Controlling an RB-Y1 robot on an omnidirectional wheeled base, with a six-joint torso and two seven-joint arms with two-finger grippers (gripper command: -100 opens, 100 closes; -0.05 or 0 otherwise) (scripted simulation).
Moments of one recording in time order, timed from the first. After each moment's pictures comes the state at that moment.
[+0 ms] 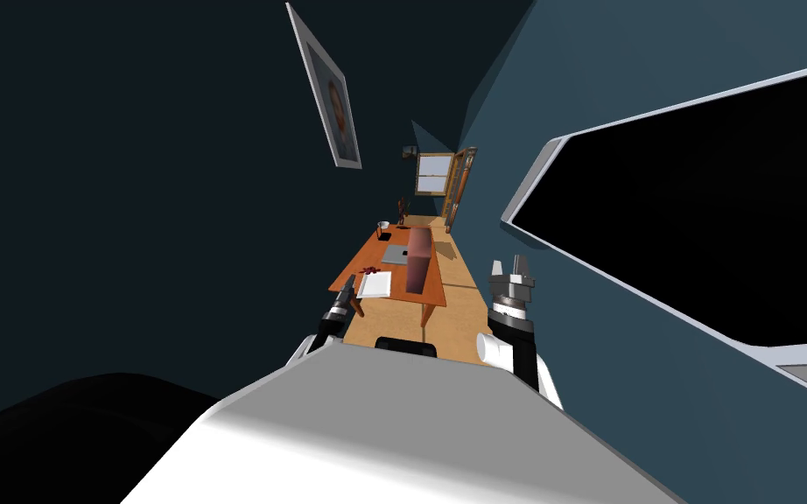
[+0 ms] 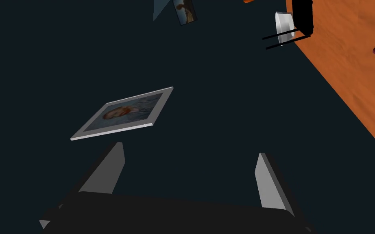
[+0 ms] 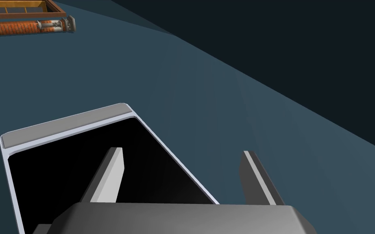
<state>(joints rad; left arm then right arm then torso) 0.50 0.18 0.01 -1.74 -0.09 -0.45 -0.06 0.47 0.04 -0.07 -2.21 0.09 -0.45 -0.16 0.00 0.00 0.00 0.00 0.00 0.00</state>
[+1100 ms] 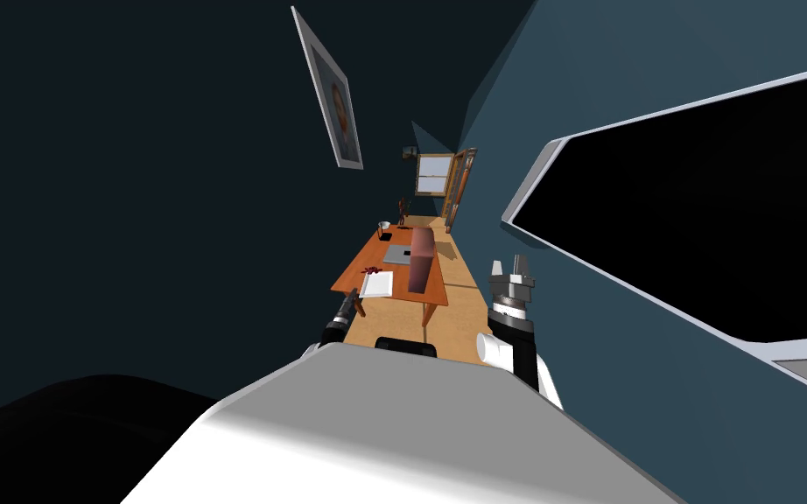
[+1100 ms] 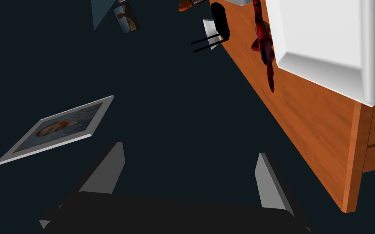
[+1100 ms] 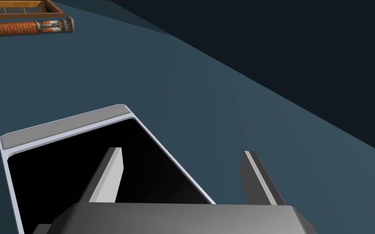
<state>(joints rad) 0.44 0.18 0.02 -1.44 -0.08 -0.45 -0.08 0.47 0.04 -0.07 -2.21 0.09 -0.45 -0.16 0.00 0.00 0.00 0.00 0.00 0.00</state>
